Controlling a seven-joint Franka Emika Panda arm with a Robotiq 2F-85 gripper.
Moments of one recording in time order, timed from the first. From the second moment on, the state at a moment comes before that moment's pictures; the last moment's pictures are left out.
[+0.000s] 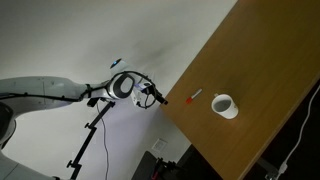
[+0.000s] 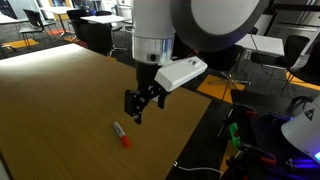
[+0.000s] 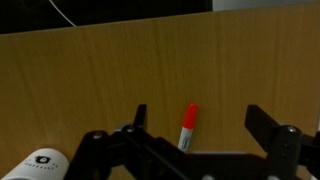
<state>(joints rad) 0.13 0.20 0.12 -2.29 0.12 2.54 0.58</state>
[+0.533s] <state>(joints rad) 0.14 0.25 0.11 -2.26 0.12 2.54 0.59</state>
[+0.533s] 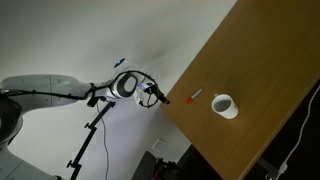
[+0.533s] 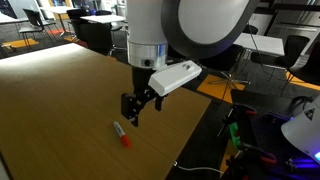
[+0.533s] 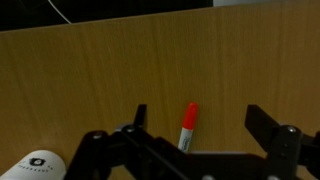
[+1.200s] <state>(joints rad) 0.15 0.45 0.08 -2.09 0.14 2.55 0.58</state>
